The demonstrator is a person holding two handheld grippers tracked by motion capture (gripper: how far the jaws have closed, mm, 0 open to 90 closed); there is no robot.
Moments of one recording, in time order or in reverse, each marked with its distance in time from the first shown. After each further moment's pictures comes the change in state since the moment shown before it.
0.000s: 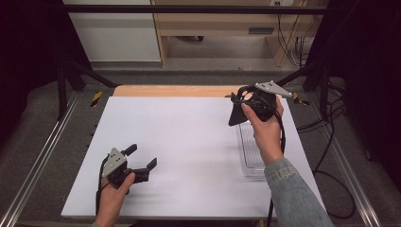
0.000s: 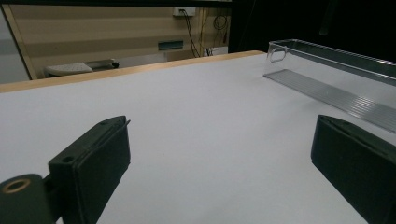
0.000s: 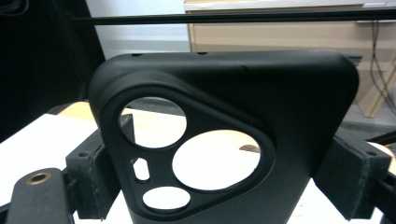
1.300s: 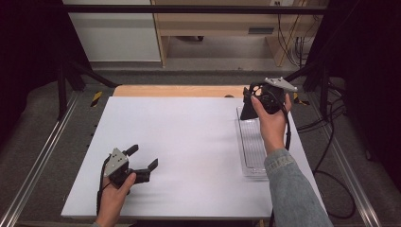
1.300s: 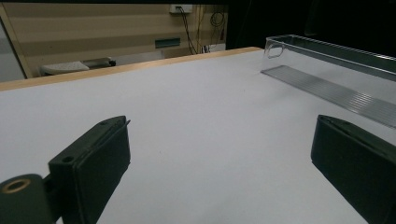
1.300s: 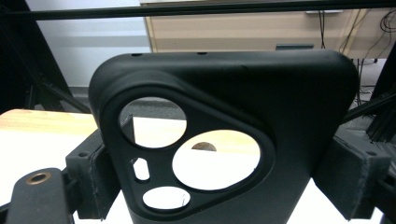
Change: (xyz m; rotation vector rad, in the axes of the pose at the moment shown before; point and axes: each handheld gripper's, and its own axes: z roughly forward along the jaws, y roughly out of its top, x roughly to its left) left arm -0.002 -0.002 0.003 0.011 -0.011 0.010; right arm -0.040 -0.003 0.026 0.024 -0.153 0.034
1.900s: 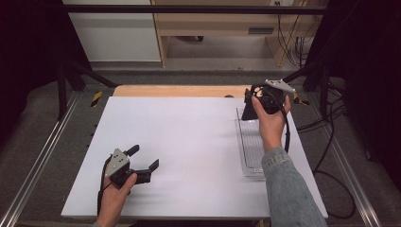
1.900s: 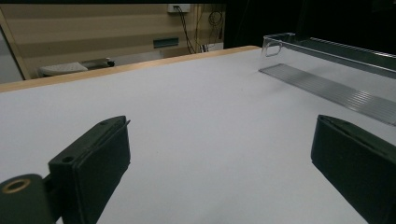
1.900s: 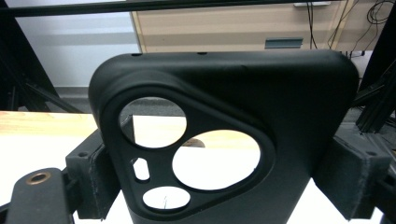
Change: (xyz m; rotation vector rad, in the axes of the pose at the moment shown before) left arm -0.001 0.000 0.001 0.003 -0.005 0.010; right arm -0.009 -0.012 0.016 0.010 -0.039 0.017
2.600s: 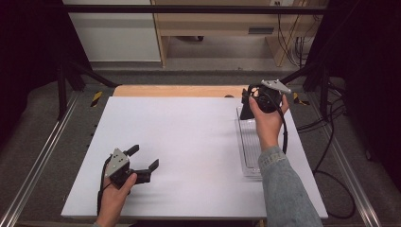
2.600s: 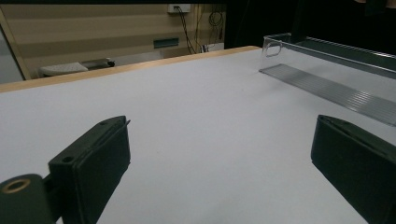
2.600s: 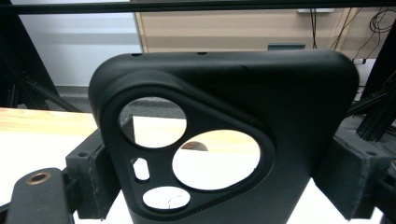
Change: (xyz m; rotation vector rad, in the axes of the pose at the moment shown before) left arm 0.000 0.000 0.000 -0.002 0.001 0.000; right arm 0.007 -0.004 0.006 -0.013 0.007 -0.028
